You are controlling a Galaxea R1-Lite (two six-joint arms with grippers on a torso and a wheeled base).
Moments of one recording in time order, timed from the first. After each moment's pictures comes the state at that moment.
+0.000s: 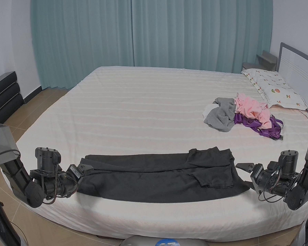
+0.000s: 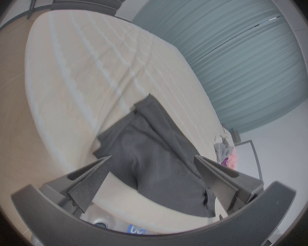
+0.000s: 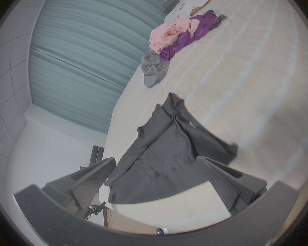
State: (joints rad) left arm -0.12 1.98 -0.37 -0.94 -0.13 -0.97; right arm 0.09 2.04 -0.16 -1.37 0.29 0.94
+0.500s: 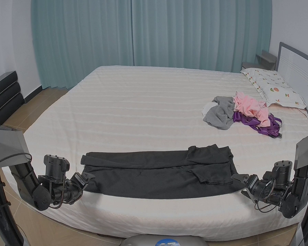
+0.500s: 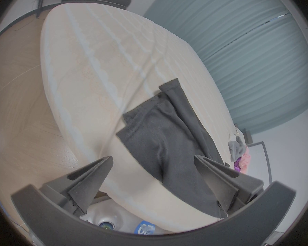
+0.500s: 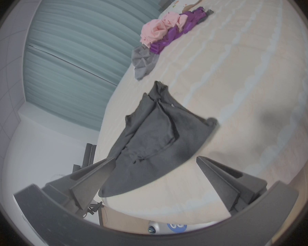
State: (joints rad) left arm -0.16 2.08 -0.37 -0.94 -0.05 -1.01; right arm 0.14 2.19 -0.06 -1.55 0.22 0.94
